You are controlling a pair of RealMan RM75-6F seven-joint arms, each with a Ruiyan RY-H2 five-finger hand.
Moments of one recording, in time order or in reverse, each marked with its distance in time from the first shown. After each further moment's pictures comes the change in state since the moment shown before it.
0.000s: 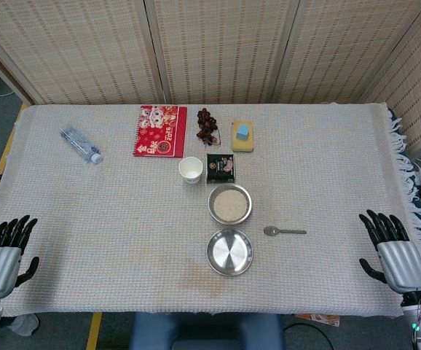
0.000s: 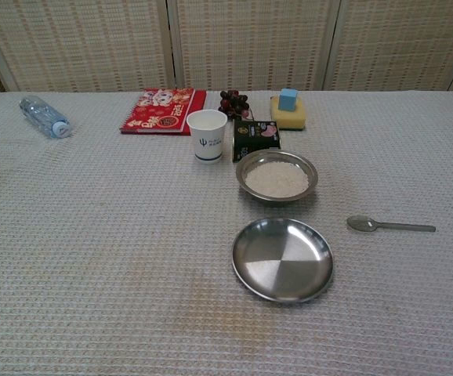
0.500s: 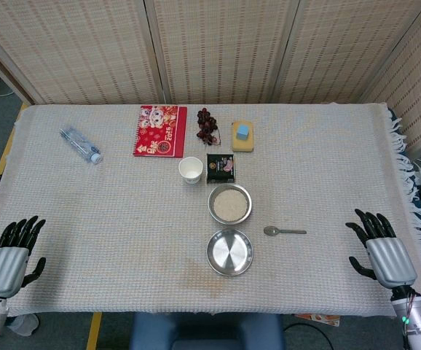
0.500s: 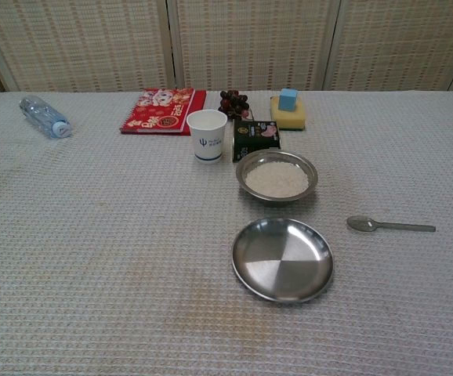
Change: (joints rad) left arm -0.010 -0.015 0.010 0.010 0.011 -0.021 -0.001; right arm 0.058 -0.028 0.015 0.001 0.020 -0.097 -0.009
